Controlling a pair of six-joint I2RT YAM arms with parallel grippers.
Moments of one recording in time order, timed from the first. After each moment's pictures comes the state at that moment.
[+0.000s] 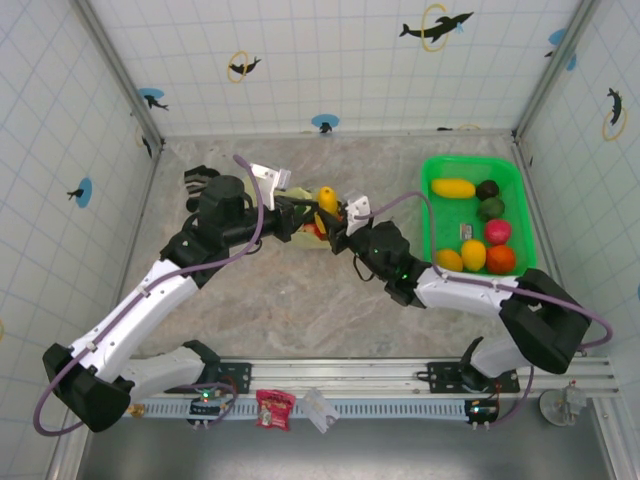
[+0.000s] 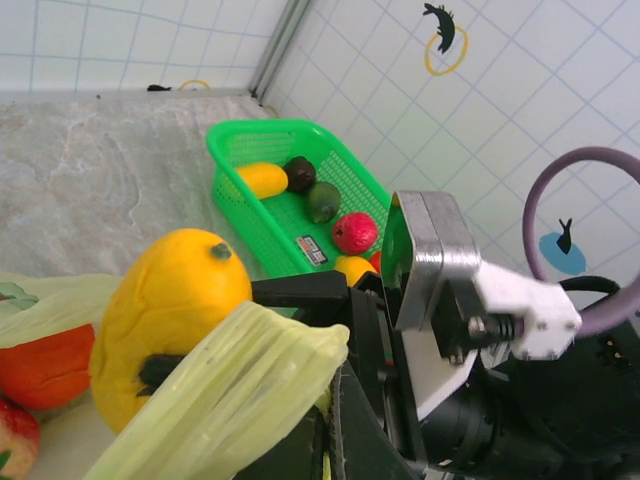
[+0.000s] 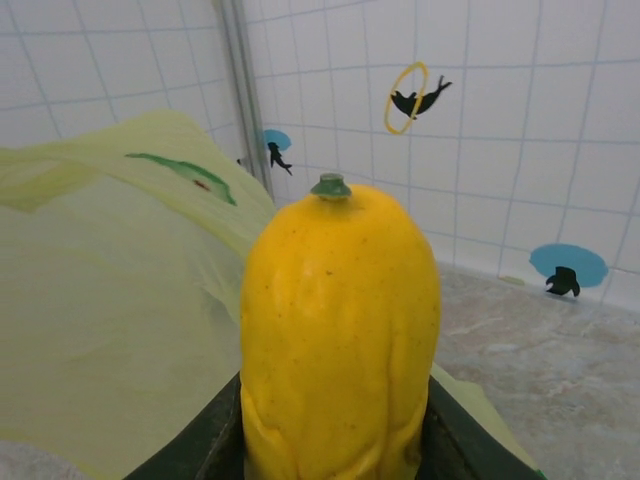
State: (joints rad) left arm -0.63 1.08 1.04 -0.27 0.46 -0.41; right arm 0.93 1.44 0.68 0.77 0.21 0.07
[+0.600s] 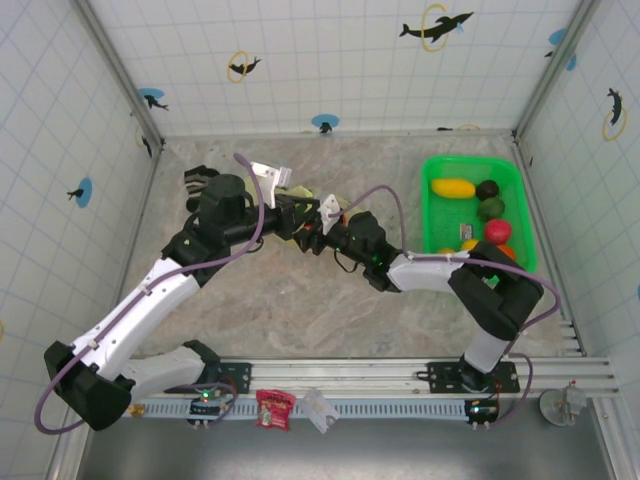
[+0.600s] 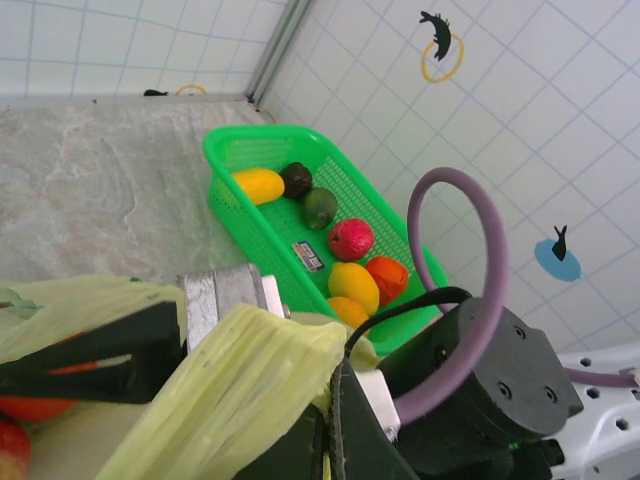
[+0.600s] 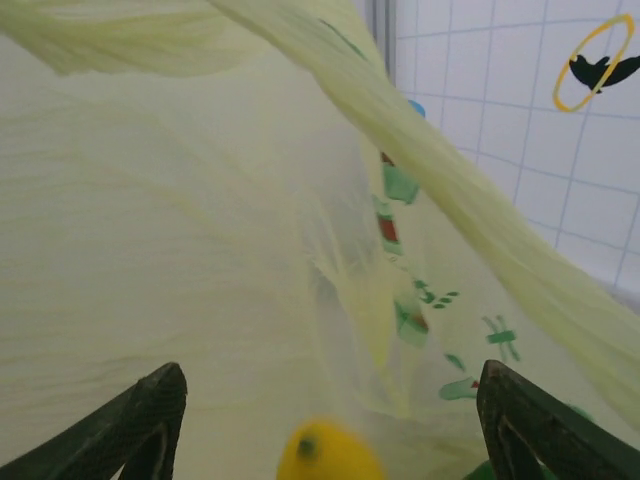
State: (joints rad) left arm -0.63 1.09 1.04 -0.25 0.46 -0.42; right arm 0.89 1.71 0.83 0.87 -0.11 0.07
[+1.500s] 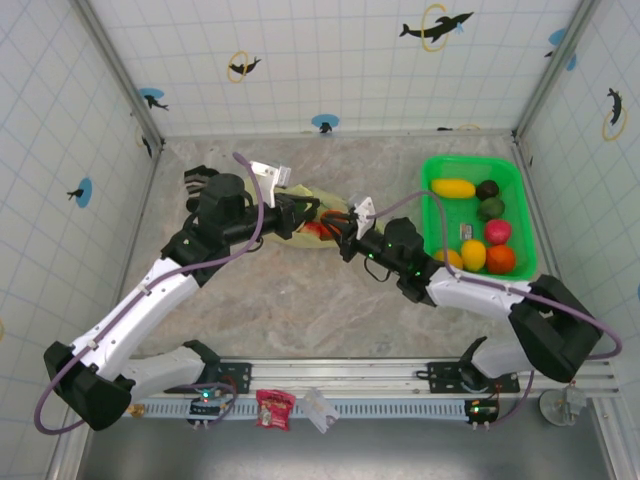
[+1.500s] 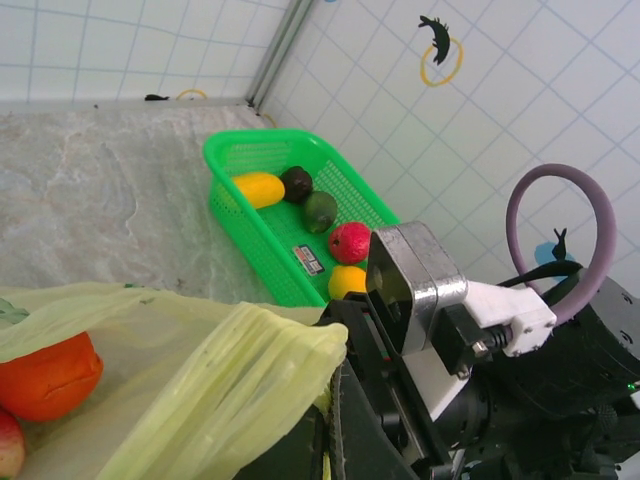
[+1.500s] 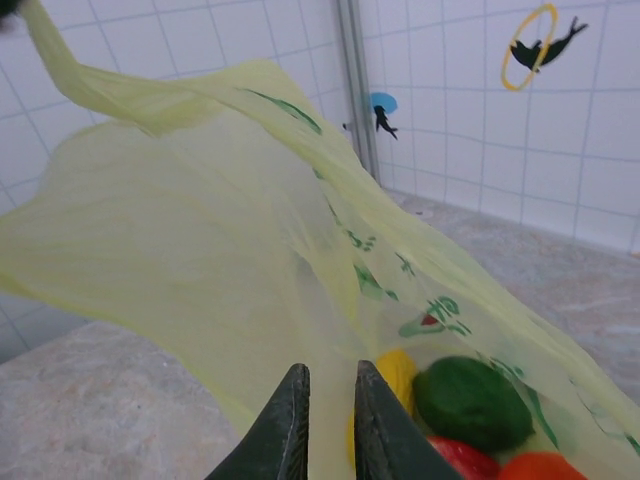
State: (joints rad) left arm -0.63 1.09 1.05 -0.25 0.46 -0.42; right arm 0.82 1.36 0.63 0.68 -0.14 0.17
